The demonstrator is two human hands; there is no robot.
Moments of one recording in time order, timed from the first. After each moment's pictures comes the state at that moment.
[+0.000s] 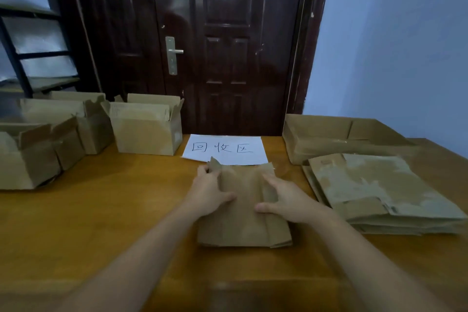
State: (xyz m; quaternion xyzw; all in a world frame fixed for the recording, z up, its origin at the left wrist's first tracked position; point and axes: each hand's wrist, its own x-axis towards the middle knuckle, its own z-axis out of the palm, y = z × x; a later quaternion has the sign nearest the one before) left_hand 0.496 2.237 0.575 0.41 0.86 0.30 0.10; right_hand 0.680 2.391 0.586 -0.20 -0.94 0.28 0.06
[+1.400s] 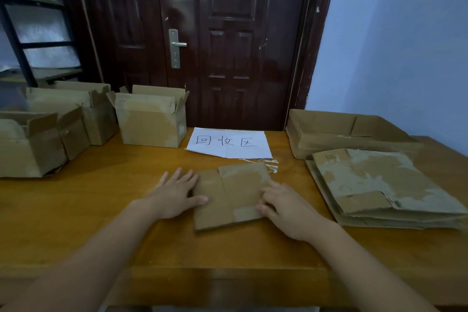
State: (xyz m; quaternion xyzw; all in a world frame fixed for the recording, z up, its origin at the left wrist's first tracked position) left_hand 0.425 2.176 0.548 0.48 0.87 -0.01 0.11; right_hand 0.690 2.368 0.553 -0.16 -0.98 0.09 0.08
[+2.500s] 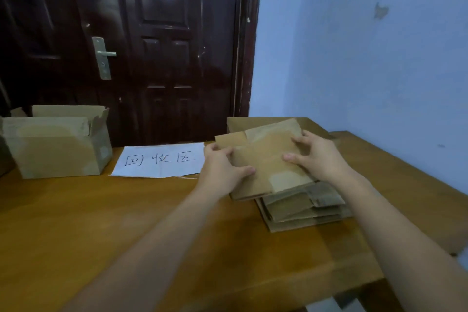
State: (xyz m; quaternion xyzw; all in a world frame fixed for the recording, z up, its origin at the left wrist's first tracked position) left_hand 0.614 2.358 0.647 0.44 0.75 0.46 0.17; right_hand 0.820 2.486 0.691 -0.45 -0.85 0.17 0.23
